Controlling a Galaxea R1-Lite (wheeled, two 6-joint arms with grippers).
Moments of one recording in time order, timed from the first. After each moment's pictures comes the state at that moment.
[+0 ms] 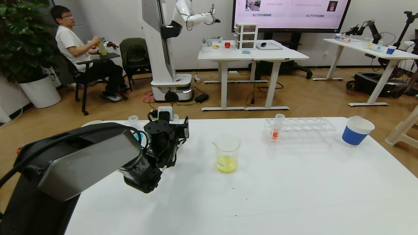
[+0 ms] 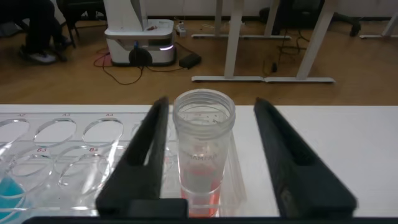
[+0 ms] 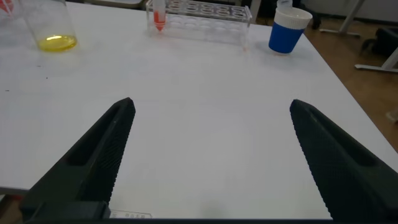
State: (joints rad) left arm -0.40 2.40 -1.07 -1.42 0.41 0.00; right arm 0.01 0.00 0.00 0.01 0.04 -0.07
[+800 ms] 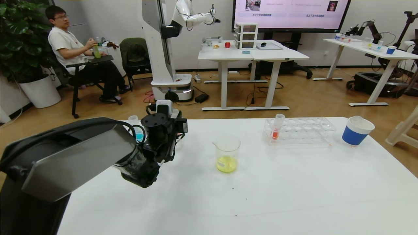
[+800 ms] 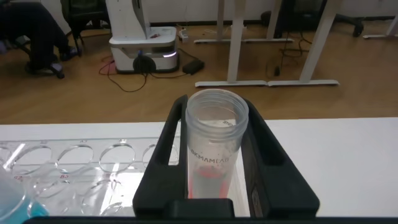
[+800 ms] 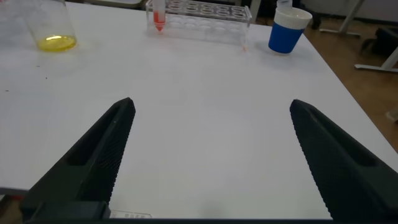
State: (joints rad) left arm -0.41 2.34 -1.09 -1.35 0.40 0.03; right arm 0.01 0.00 0.00 0.01 0.04 -0.07
